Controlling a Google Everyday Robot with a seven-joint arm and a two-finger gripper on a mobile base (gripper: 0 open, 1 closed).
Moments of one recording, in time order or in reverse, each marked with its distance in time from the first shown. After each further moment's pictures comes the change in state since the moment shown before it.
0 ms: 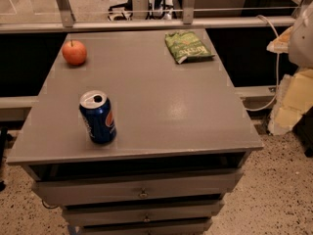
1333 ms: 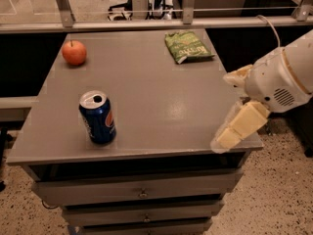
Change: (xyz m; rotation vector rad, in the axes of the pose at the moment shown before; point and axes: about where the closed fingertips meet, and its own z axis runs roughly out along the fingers) arm -0.066 0.039 0.065 -0.134 -0.406 0.126
